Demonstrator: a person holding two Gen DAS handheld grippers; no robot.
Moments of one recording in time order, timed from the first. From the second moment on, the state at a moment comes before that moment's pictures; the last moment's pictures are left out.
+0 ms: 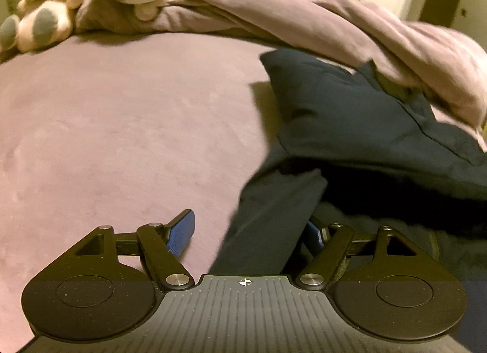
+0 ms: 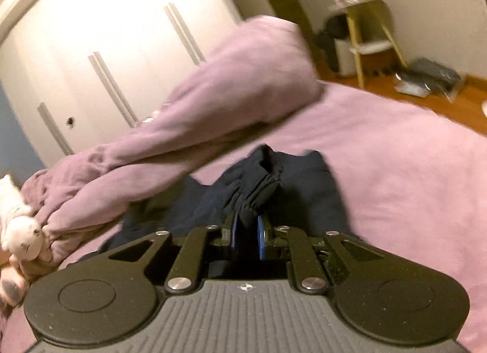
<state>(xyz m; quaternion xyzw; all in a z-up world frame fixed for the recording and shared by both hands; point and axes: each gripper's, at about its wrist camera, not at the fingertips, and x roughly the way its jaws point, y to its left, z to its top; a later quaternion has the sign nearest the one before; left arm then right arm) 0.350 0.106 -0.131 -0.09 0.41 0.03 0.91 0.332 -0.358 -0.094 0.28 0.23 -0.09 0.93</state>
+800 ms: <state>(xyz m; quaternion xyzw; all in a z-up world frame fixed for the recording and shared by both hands) 0.455 0.005 -0.119 -0.04 0.33 0.00 0.94 0.436 -0.269 -0.137 0.07 0.32 0.00 0.94</state>
